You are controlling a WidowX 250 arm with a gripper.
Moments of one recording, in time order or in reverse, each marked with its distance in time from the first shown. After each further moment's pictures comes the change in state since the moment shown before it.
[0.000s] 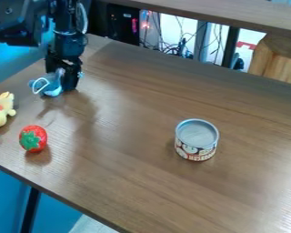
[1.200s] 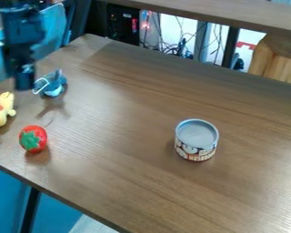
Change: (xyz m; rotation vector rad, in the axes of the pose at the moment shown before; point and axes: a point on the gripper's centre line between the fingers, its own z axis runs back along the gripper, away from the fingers) arm -0.145 -0.064 0.068 -0.078 -0.071 -0.281
